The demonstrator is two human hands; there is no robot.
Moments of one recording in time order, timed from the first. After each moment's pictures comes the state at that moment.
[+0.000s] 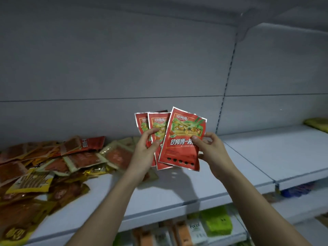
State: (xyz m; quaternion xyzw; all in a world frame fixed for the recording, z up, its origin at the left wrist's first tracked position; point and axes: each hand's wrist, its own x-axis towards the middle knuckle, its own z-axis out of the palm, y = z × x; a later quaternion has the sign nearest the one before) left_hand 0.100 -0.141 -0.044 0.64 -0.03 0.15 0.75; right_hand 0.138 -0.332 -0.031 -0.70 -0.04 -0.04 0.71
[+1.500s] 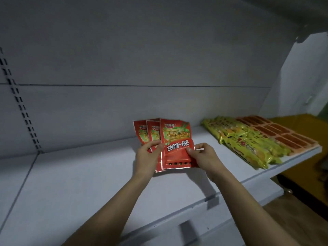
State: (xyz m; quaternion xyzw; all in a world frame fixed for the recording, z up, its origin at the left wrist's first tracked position) left_hand 0.474 -0.815 -0.126 0.67 0.06 0.09 0.74; right_hand 0.468 -0.999 -0.080 -0.79 0.11 -0.01 0.61
